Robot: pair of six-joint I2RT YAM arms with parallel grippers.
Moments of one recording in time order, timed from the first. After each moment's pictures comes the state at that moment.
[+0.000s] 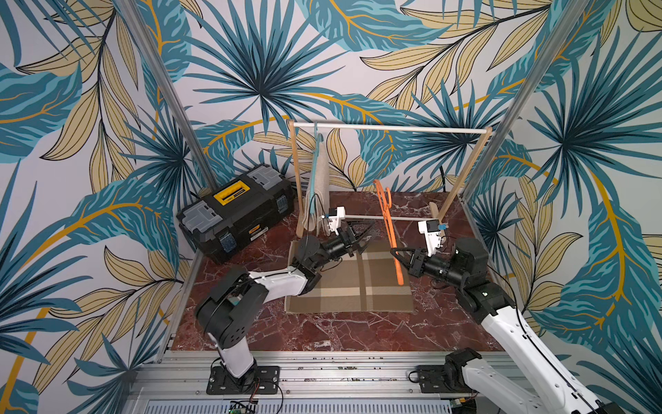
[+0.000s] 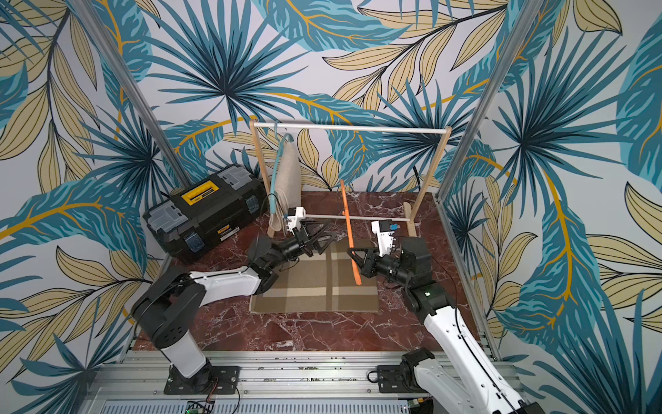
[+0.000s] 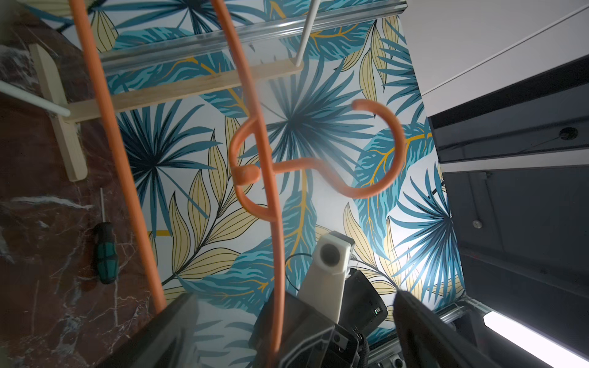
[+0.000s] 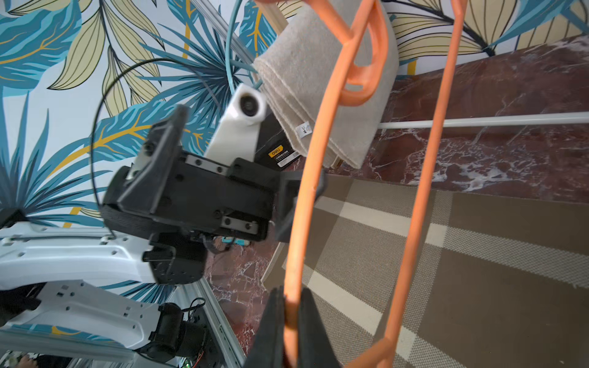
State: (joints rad) left arm -0.64 1.64 0.87 1.10 0.52 -1.49; right arm 0.43 0.89 0.80 -0.21 -0.55 0.51
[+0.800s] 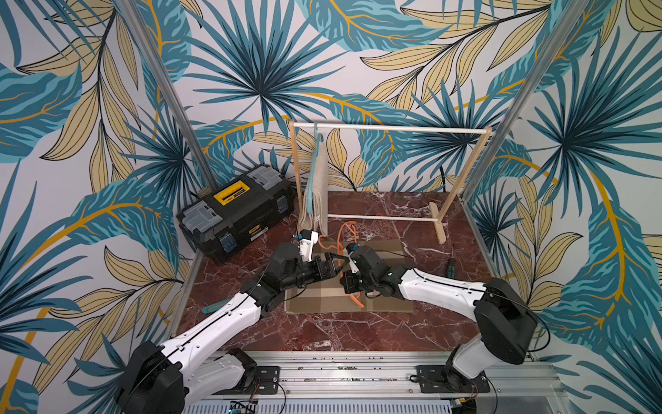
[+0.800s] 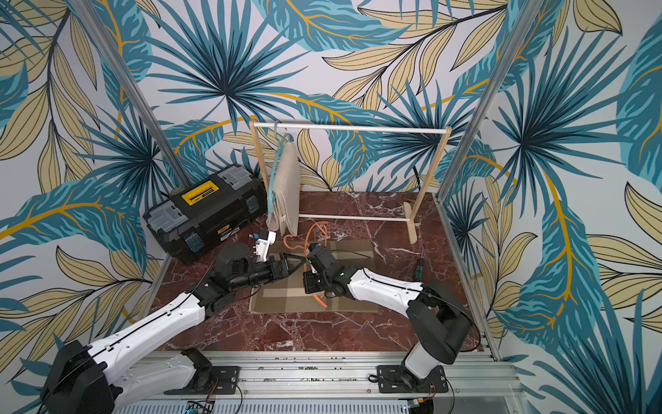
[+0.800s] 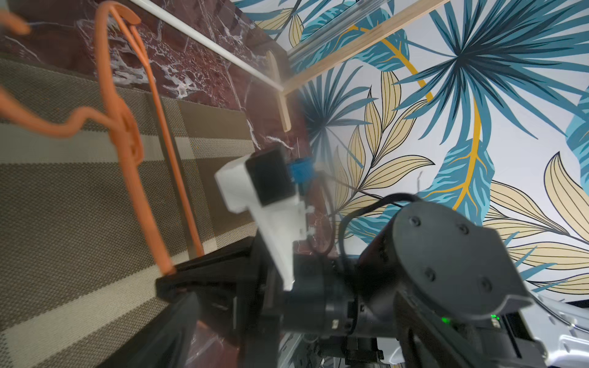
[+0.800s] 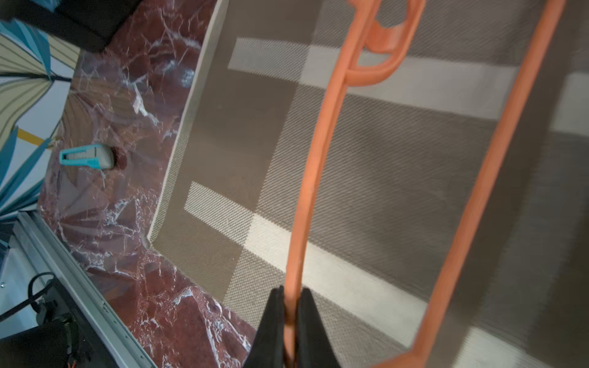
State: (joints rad) left arm -0.59 1.11 0.70 0.05 0.44 -0.95; right arm 0.97 1.64 0.99 -0.23 -0.07 0.58
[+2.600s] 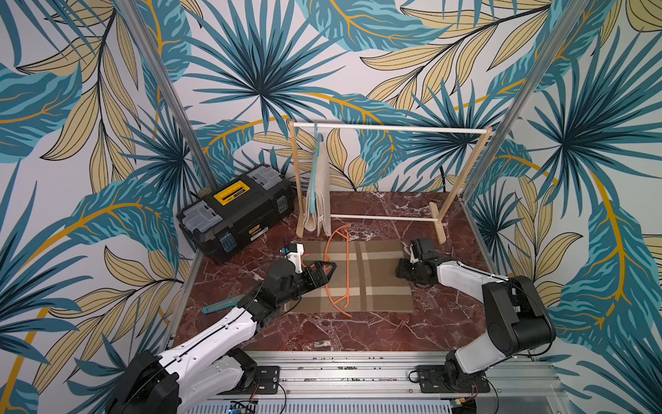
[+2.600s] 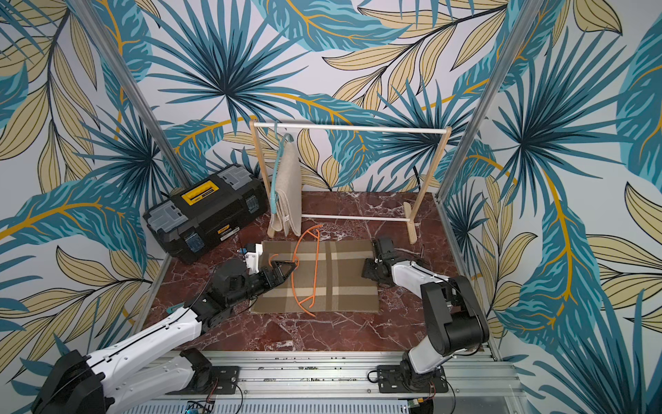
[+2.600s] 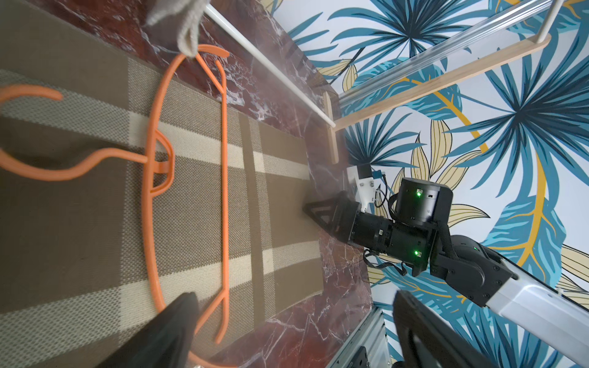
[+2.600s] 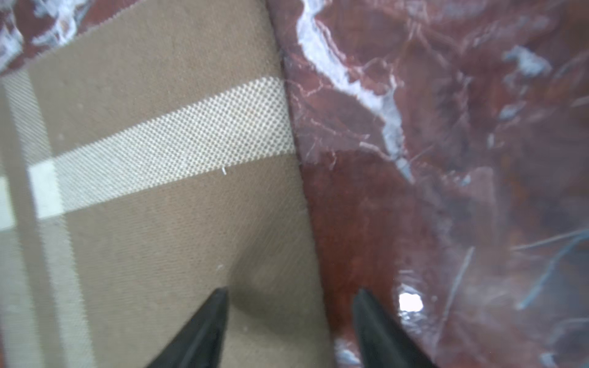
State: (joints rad) left arm -0.60 1.01 0.50 0.14 0.18 -1.02; right arm 0.36 1.58 0.78 -0.28 -0.03 0.46
